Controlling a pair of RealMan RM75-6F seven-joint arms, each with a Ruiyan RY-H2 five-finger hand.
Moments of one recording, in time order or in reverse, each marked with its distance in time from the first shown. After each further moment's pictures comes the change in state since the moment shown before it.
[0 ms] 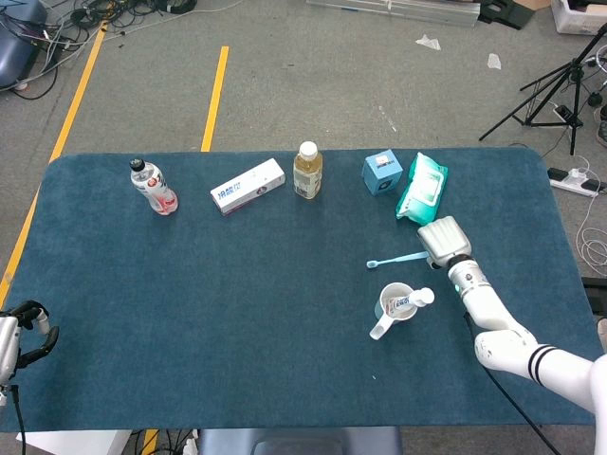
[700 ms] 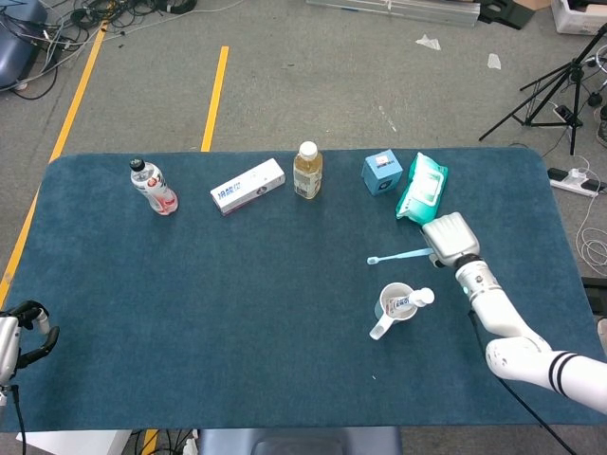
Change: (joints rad) left arm 0.000 -0.001 0.000 0.000 0.001 0.000 0.005; right arm -0.011 0.136 0.007 -0.210 0.024 0.087 -0.030
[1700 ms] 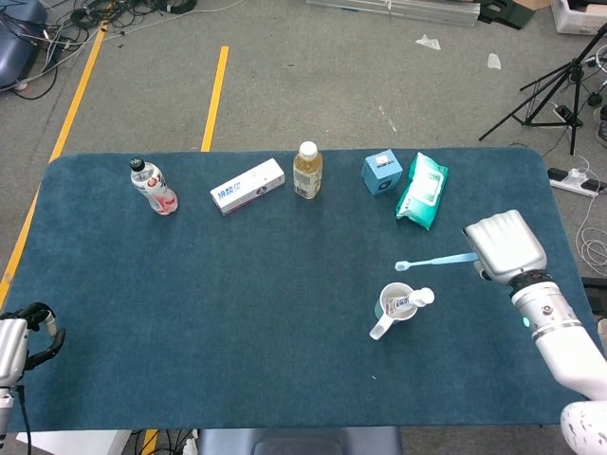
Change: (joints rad) left arm 0.001 -0.018 0.011 -0.003 0.022 0.016 0.050; right arm -0.011 0.658 -0.012 -0.787 0.153 0.177 -0.233
